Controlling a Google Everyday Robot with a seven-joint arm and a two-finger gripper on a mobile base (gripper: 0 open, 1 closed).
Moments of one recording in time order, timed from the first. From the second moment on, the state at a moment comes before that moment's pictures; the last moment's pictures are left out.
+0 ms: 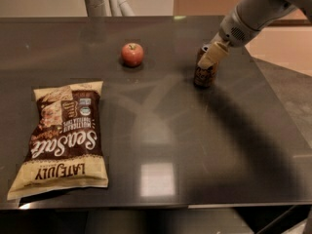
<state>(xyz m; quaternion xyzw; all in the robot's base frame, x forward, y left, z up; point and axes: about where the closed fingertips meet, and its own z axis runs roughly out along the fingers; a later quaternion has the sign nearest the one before) 0.661 -0.162 0.910 -0.51 0.81 0.07 0.27</state>
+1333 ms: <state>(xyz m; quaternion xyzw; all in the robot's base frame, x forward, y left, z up) 0.602 -0.094 1.039 -0.63 0.70 0.13 0.30</state>
